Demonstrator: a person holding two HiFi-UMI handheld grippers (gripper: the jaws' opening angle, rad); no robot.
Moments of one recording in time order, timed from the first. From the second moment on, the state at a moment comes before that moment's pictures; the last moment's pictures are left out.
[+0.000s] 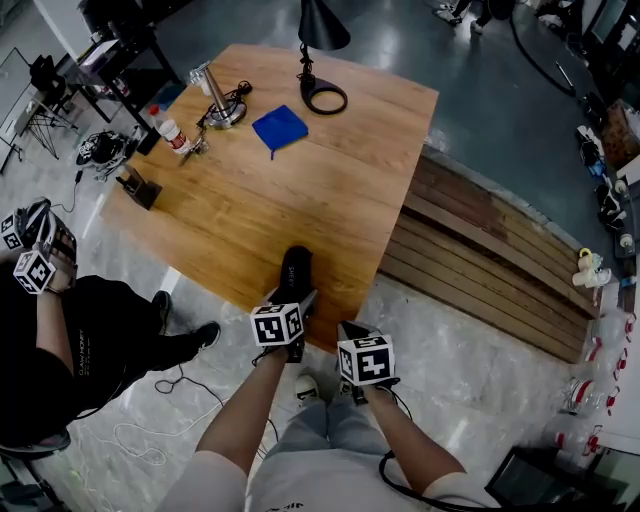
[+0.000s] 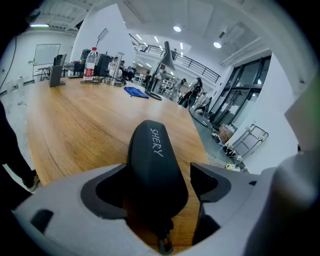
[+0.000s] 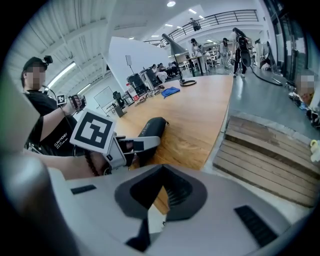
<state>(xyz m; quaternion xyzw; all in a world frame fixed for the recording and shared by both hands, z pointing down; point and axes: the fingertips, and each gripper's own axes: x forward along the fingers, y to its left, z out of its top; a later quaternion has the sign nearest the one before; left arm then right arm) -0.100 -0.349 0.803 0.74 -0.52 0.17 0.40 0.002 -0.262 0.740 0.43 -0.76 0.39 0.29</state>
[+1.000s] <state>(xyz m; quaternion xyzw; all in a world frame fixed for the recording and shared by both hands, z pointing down) -0.152 -0.285 0.708 0.70 -0.59 0.19 0.34 0.002 -0.239 0.690 0.43 -0.78 0.36 0.28</state>
